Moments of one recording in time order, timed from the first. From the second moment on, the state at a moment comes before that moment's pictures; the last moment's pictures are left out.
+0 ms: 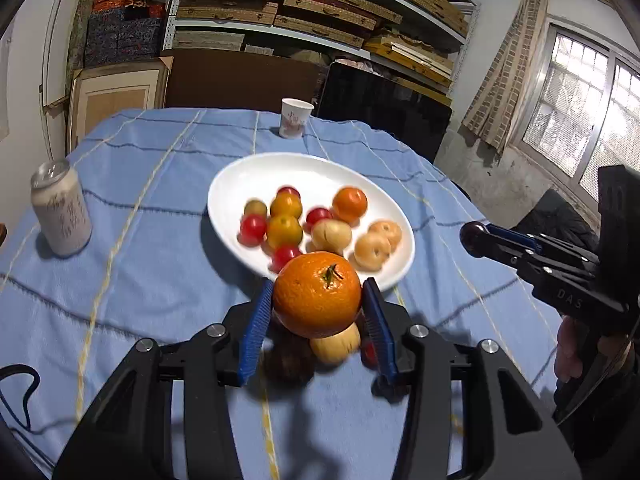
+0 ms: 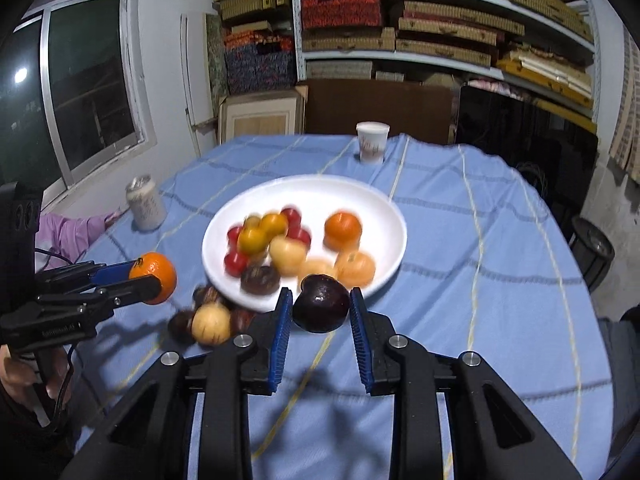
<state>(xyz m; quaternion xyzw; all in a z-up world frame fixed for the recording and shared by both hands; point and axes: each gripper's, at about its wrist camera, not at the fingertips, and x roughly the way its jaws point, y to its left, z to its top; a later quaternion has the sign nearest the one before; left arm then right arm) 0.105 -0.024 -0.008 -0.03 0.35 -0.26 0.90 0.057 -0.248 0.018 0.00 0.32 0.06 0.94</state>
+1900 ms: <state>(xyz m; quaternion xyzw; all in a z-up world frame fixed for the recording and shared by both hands) 0.088 -0.016 -0.070 0.03 0.42 -0.22 0.88 0.029 -0.161 -0.067 -0.04 0.42 0.13 0.90</state>
